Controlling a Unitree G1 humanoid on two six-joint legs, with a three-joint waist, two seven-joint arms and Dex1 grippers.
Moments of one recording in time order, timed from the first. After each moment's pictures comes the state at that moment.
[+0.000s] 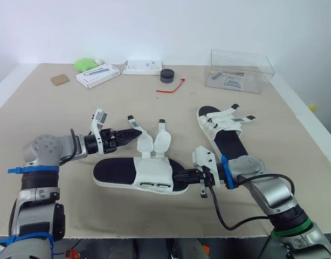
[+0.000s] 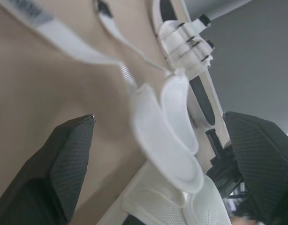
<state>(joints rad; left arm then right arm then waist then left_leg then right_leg) -0.73 0.50 0.25 0.37 -0.99 1.34 -0.55 -0.37 -0.64 0.28 -0.23 0.32 0.47 1.13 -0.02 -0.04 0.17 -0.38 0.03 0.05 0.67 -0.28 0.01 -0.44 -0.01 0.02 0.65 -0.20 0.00</state>
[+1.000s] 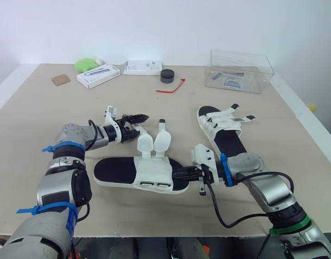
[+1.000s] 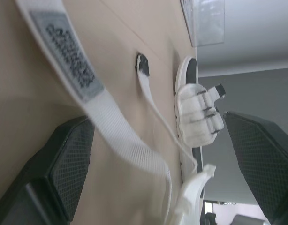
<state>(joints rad) -1.06 0.34 0.42 1.03 -0.78 1.09 -0.47 -0.39 -0.63 0.28 -0.23 0.31 0.46 1.13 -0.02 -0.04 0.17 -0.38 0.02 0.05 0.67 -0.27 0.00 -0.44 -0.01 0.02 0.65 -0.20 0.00</state>
